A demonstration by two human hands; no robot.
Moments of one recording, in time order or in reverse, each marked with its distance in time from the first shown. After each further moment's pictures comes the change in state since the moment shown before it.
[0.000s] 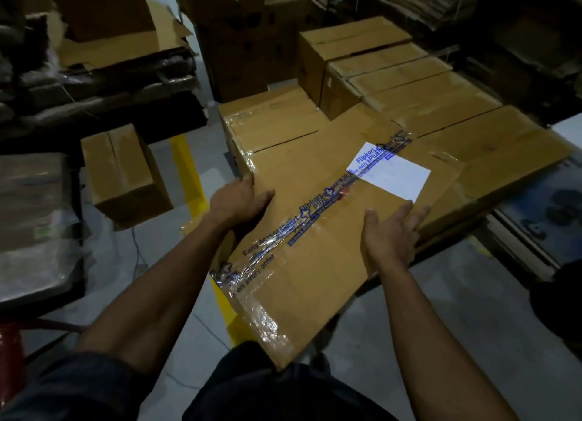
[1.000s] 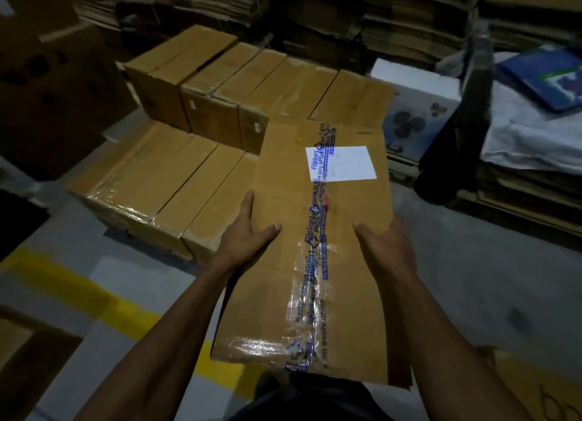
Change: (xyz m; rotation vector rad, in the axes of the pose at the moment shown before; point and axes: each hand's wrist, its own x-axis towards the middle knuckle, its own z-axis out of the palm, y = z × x) left_hand 0.085 -0.012 -0.007 -0.548 -0.491 0.506; right_hand -0.083 -0.047 0.026 0.250 0.250 0.544
